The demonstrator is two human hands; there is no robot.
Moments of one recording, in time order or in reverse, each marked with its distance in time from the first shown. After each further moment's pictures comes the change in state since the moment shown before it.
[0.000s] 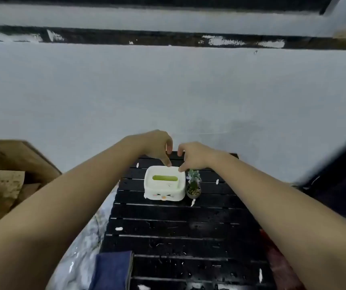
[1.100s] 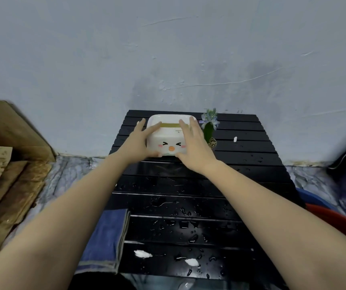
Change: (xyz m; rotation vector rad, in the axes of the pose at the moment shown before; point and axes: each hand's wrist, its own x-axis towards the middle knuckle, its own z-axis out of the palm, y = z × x) left_hand 0.031 -0.110 0.285 -0.437 0.502 -0.034; right_hand 0.058 0.056 0.261 0.074 0.602 -0.141
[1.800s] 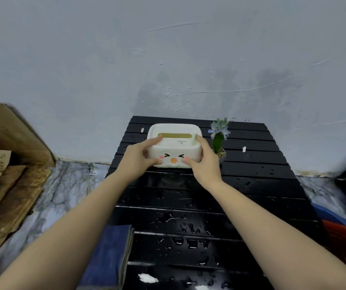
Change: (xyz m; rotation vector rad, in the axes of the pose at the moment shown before) left_hand -0.002 -0.029 0.014 -0.301 0.169 -0.012; right_hand 0.006 0.018 0.039 0.620 0.225 0.266
